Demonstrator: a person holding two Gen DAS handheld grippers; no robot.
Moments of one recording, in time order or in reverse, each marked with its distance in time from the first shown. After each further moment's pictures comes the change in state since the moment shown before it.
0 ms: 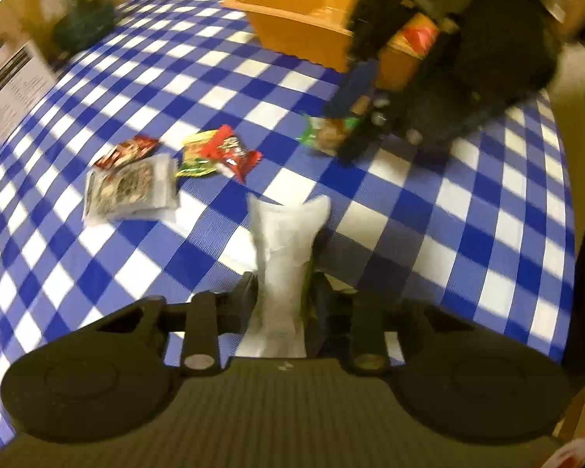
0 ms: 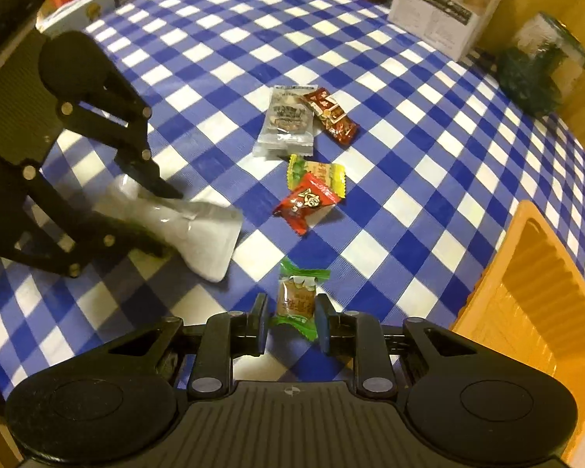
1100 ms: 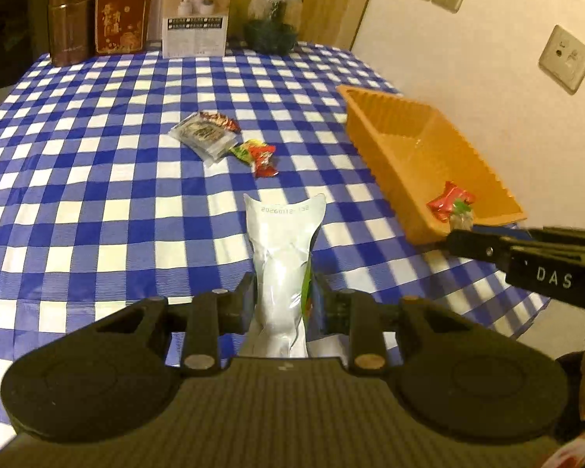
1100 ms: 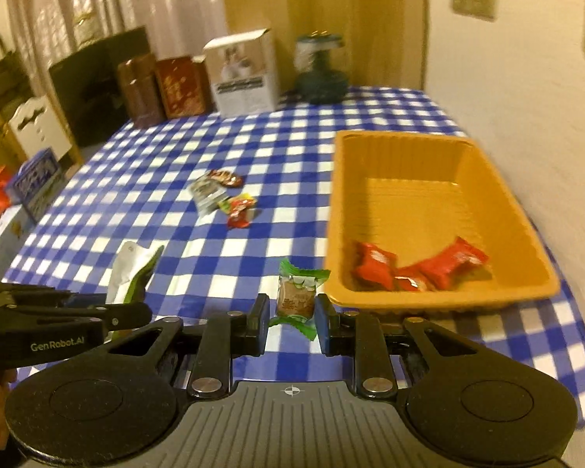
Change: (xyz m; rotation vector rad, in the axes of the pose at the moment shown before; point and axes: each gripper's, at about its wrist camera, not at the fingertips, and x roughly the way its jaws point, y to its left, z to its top) left arm -0.095 -0.112 -0.038 -0.718 -0.271 0.211; right arm -0.130 0.063 -0.137 0.671 -0.412 -0.181
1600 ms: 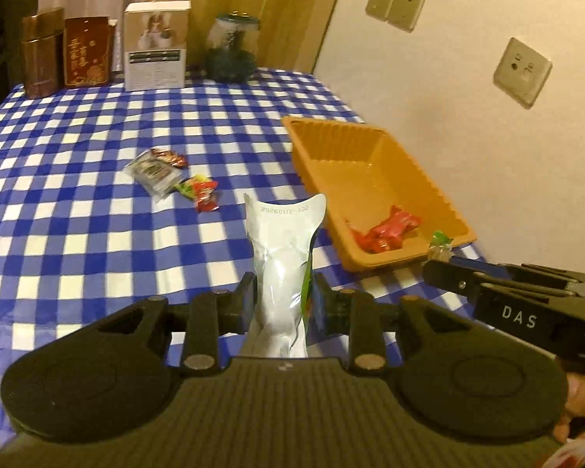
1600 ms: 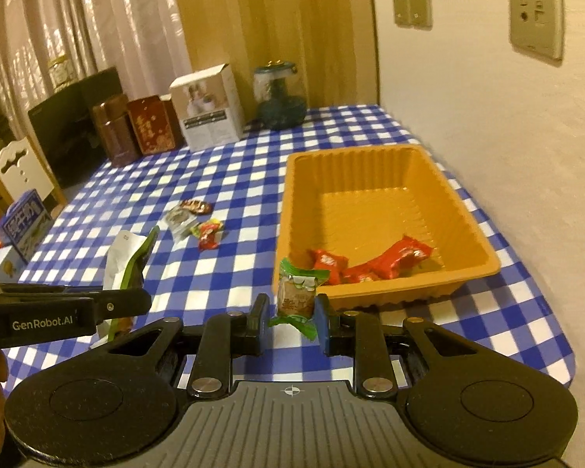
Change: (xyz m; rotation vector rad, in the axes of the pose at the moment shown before) left arm -0.018 -0.052 0.017 0.030 -0.055 -0.068; right arm -0.041 -0.029 -0.012 0.093 -0.081 -0.045
